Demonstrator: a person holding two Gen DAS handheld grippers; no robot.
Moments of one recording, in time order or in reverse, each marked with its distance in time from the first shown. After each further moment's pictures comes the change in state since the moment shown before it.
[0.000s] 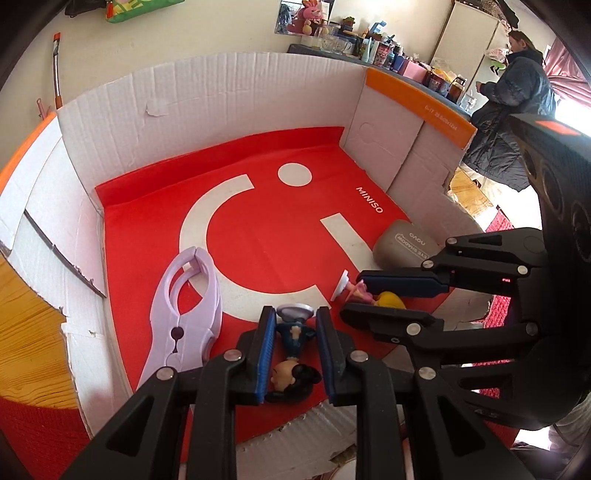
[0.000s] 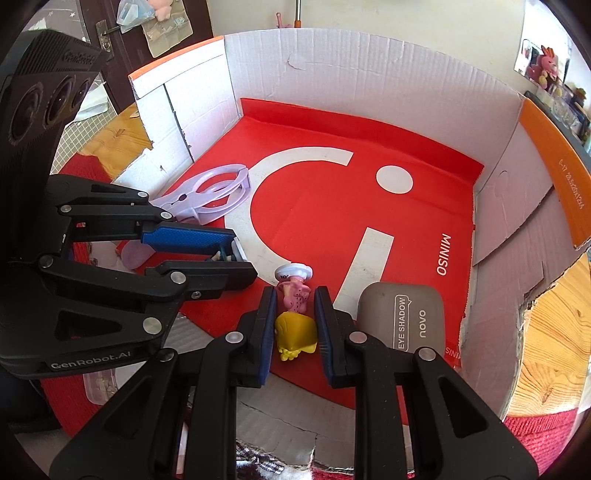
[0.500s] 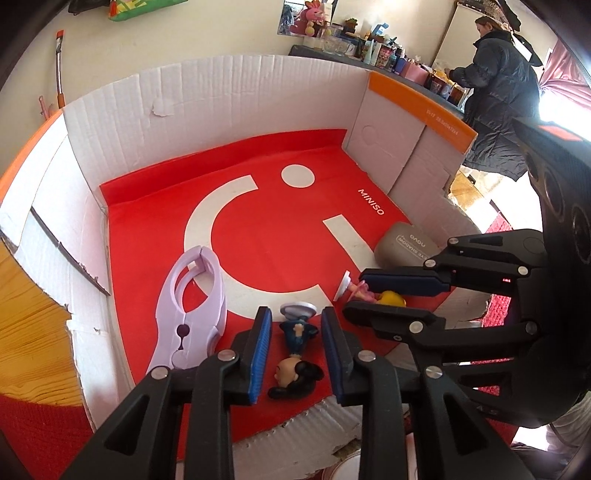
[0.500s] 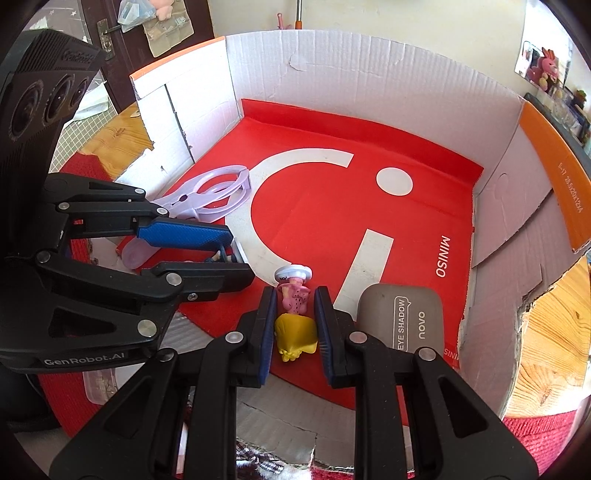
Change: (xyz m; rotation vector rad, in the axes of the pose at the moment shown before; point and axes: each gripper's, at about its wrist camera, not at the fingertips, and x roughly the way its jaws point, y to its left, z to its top) left arm -0.004 0.003 0.000 -0.012 -0.004 -0.003; right arm 0.001 0.001 0.002 -0.004 -0.006 -0.005
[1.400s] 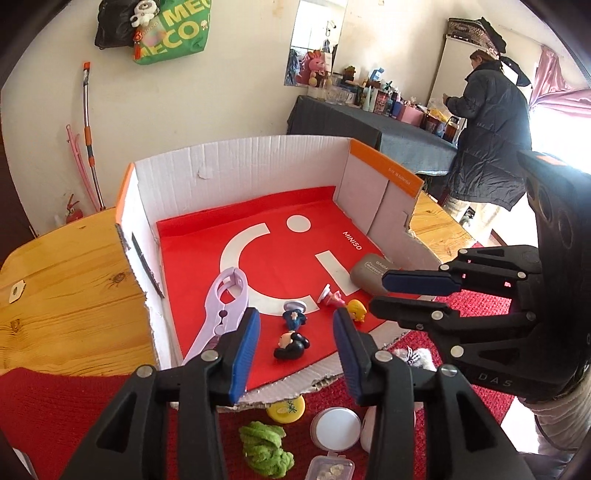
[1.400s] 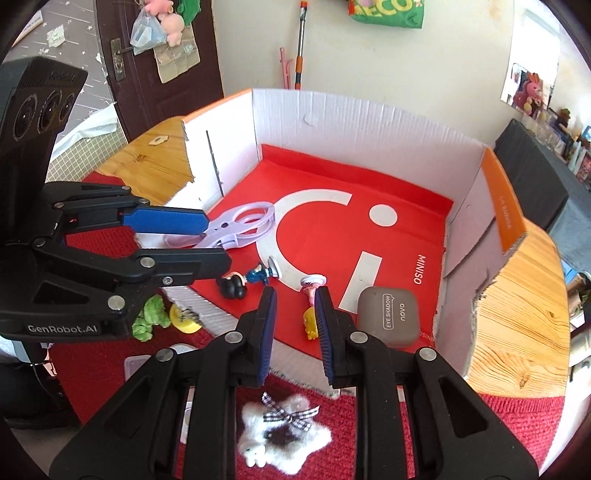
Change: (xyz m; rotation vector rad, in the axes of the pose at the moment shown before) left arm -0.087 -0.011 -0.030 0.000 -0.210 0.050; right arm -0.073 0.013 -0.020 -0.006 -0.158 -0.034
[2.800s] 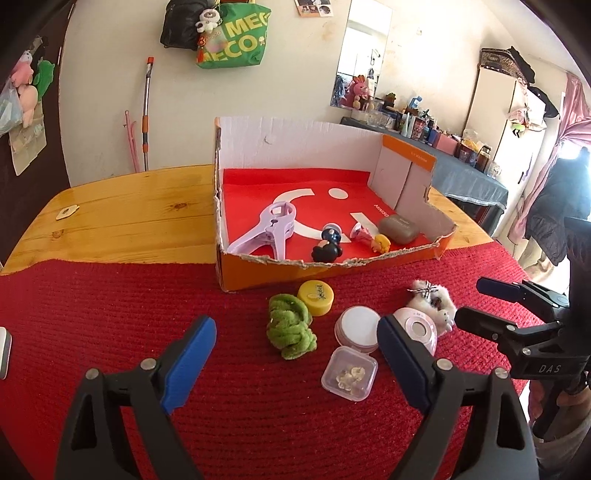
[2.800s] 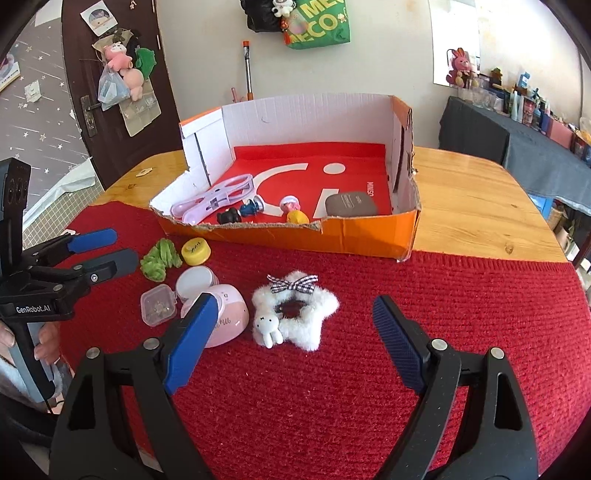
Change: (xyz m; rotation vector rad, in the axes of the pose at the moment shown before) left arm -0.033 0.003 -0.101 -0.132 -0.100 0.133; right arm -0.035 0.014 -0.106 0.217 -0.124 -0.086
